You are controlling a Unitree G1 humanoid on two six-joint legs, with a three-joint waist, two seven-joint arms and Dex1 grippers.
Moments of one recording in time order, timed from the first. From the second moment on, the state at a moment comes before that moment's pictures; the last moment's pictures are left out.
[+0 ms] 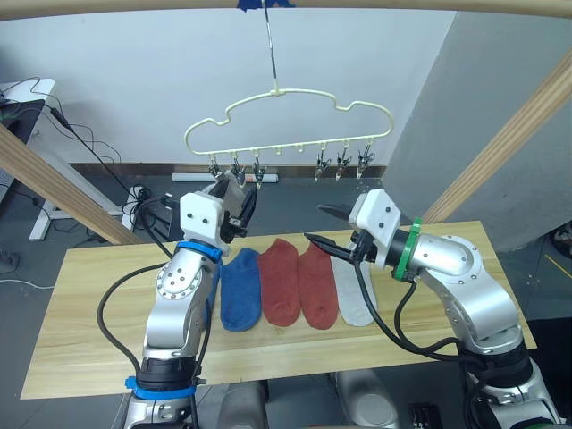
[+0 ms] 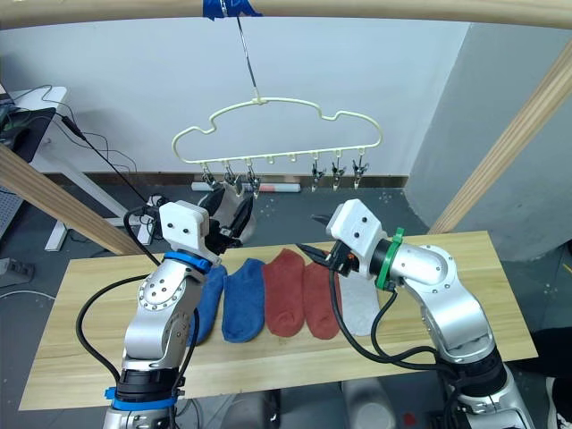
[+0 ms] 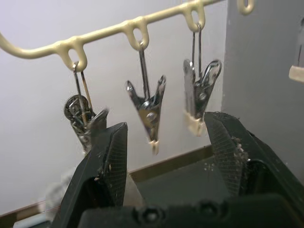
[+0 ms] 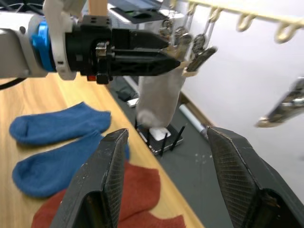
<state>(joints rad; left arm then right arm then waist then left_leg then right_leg) -0.27 0.21 0.08 -0.16 -0.20 0.12 -0.27 -0.40 -0.41 0.17 -0.57 0.15 0.65 0.72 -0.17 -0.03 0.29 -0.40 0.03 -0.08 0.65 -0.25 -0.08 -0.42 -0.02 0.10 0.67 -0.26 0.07</state>
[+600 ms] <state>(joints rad) -0.33 0.19 0.09 -0.08 -0.18 0.06 -0.21 -0.39 -0.44 0.14 -0.57 0.18 0.66 0.67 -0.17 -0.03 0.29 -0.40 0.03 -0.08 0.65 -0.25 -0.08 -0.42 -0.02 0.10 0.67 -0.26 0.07</state>
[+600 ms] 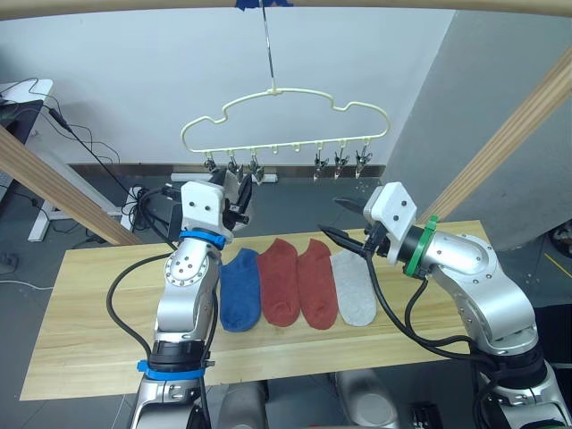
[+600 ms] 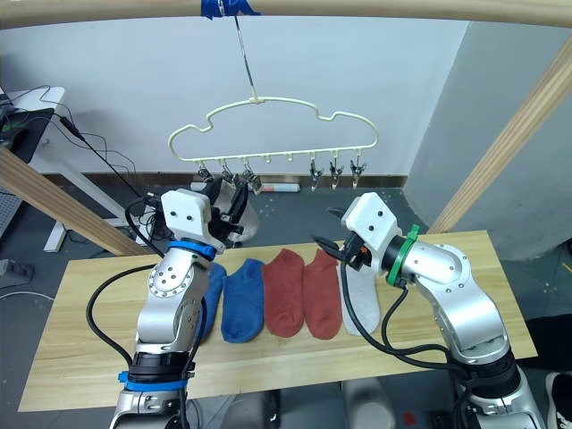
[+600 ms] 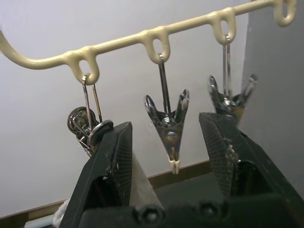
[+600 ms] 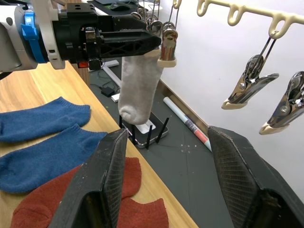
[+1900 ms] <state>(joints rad) -0.40 0.19 0.10 -0.03 -0.14 0.01 -0.19 -0.32 -0.50 0.16 -0.40 0.18 0.61 0.59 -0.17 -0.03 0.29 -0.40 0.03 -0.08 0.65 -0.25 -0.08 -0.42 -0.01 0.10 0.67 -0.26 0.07</state>
